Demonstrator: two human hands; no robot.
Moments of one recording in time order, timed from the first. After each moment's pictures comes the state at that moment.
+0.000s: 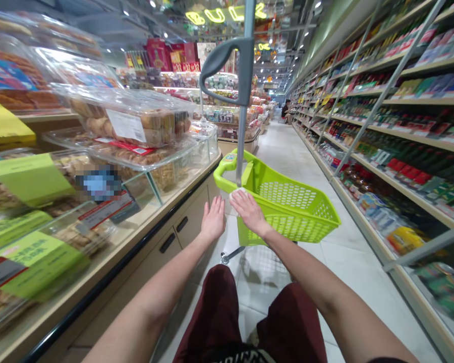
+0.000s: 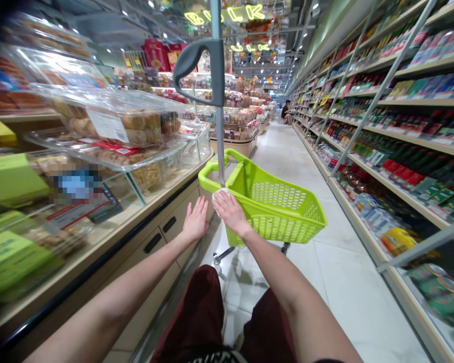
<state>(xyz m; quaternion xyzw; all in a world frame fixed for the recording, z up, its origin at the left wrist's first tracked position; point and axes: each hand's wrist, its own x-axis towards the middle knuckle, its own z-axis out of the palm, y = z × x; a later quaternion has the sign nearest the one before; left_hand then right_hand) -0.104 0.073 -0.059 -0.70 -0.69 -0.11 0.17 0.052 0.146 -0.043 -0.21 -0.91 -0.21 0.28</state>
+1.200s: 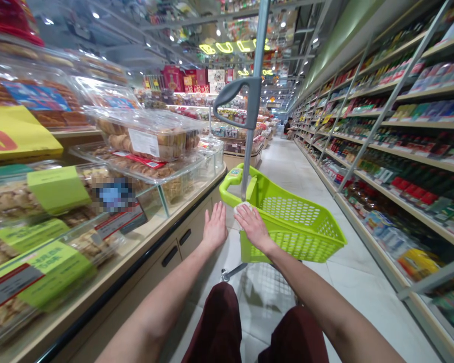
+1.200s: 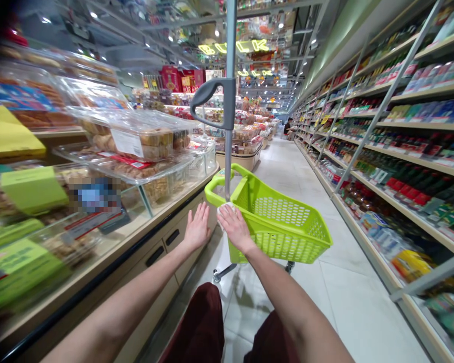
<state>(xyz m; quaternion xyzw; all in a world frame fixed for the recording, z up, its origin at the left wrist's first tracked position) -0.112 0.076 -0.035 -0.66 -0.71 -0.14 0.19 0.052 0.143 -0.039 -0.22 -0.91 -0.22 0.29</state>
